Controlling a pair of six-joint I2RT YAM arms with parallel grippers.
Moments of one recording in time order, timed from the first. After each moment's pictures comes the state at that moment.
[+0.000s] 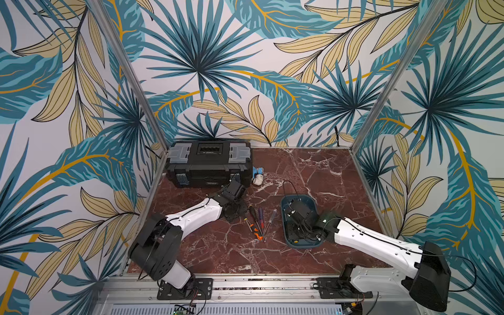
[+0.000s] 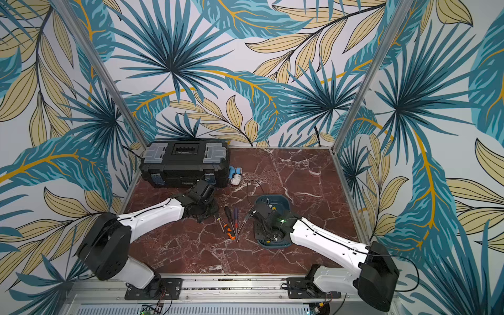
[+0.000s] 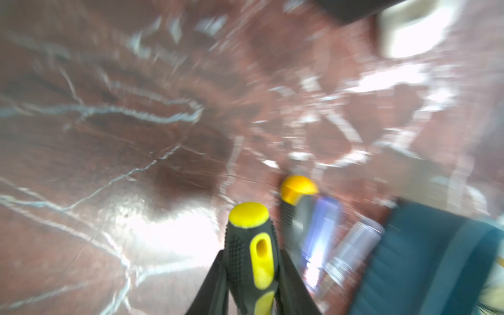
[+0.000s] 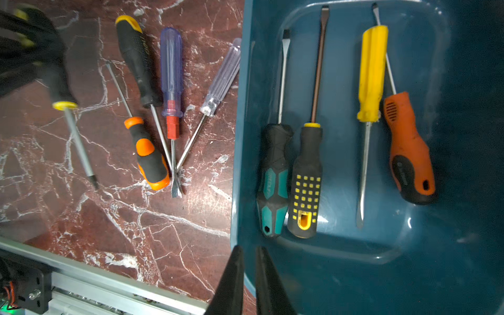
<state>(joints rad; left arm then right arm) -0.57 1.48 0.94 -0.46 0.02 -1.03 0.86 1.25 0.87 -0.80 0.13 0.81</state>
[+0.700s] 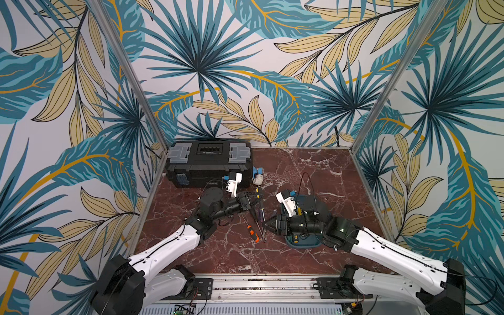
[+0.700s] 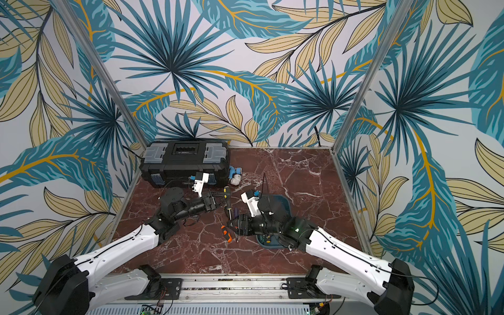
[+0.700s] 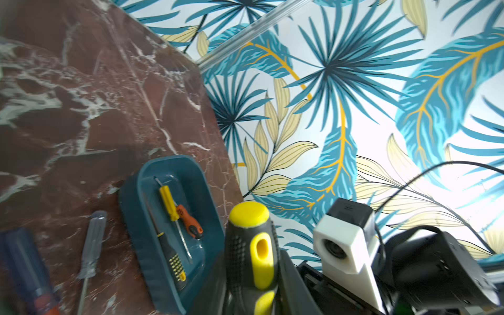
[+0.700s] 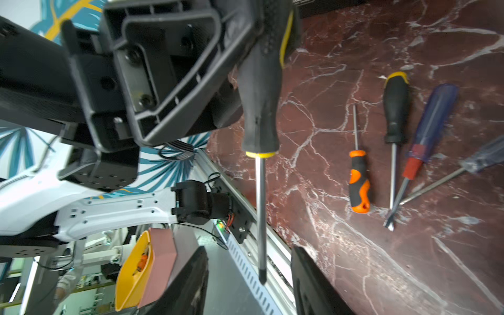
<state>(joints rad) -0.58 1.13 0.59 0.50 0.55 -1.09 0.89 1.02 0.83 -0.27 -0.33 0.87</state>
